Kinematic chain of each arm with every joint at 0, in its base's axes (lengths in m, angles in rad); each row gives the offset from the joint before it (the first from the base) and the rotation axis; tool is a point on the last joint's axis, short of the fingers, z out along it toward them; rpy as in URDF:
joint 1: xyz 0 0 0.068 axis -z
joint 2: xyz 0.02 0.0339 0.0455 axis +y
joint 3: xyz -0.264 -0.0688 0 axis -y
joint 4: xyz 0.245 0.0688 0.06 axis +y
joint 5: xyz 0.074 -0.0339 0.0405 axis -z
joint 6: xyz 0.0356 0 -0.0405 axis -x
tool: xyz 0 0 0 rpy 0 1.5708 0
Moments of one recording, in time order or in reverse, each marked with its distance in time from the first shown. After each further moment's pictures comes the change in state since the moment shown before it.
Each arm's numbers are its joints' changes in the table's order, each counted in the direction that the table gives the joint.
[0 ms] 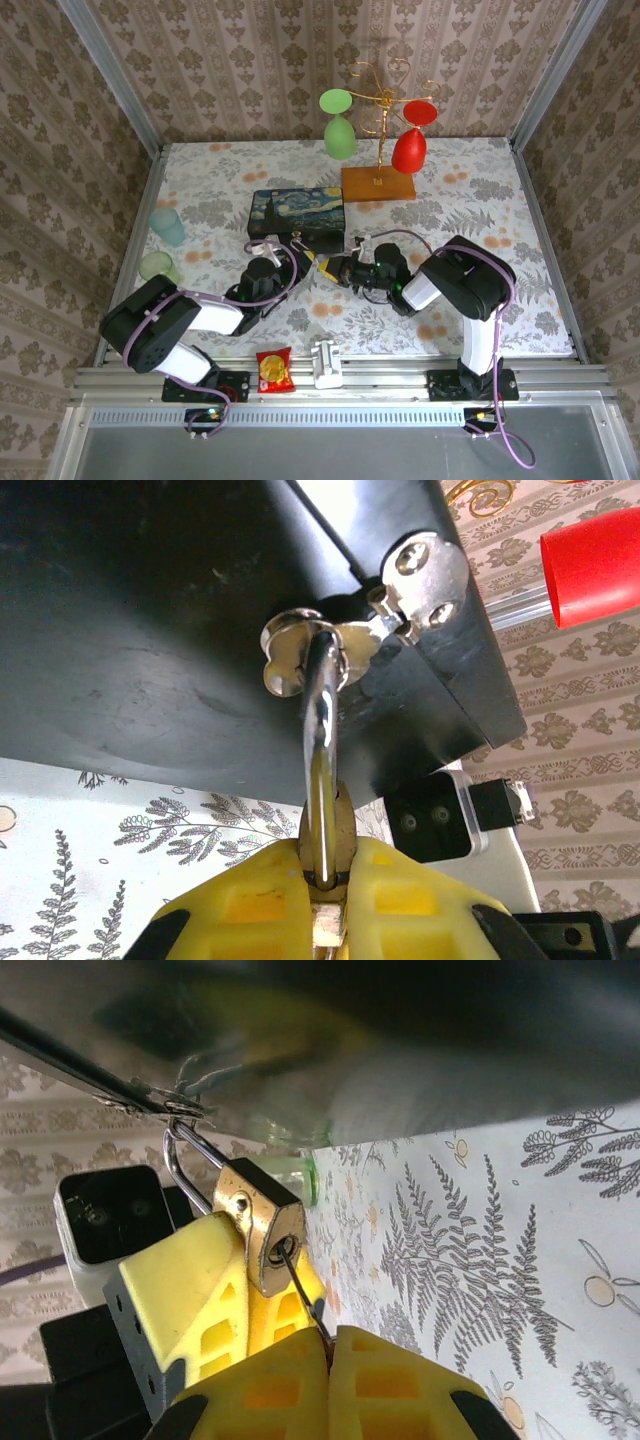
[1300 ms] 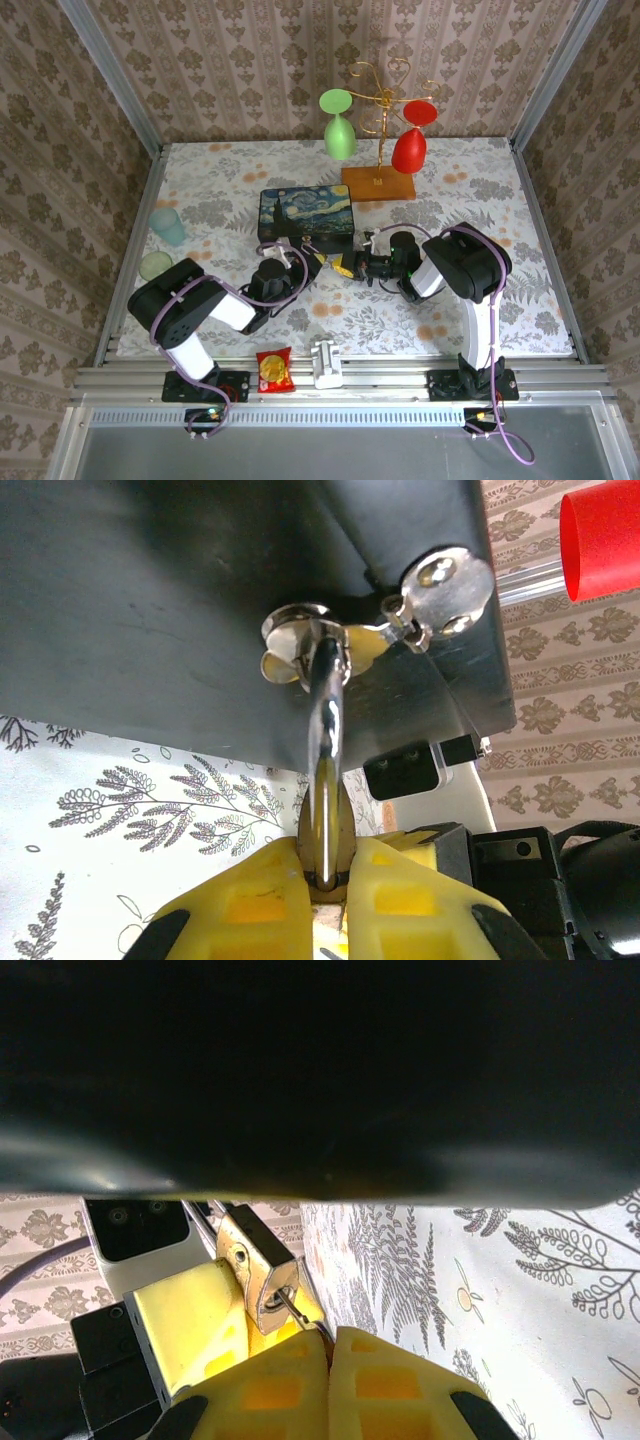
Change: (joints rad) left arm 0.041 0.184 0.042 -0.148 0.027 0.074; right arm 0.176 0.104 0.041 -0.010 -0.276 0.038
